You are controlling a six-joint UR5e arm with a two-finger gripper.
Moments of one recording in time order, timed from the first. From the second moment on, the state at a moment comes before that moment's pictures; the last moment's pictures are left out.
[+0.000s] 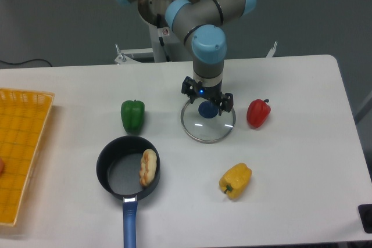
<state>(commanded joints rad) 2.58 -1.77 -2.08 -0.84 1.57 1.00</state>
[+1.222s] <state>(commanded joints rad) 2.59 -1.81 -2.09 -0.80 1.56 1.02</state>
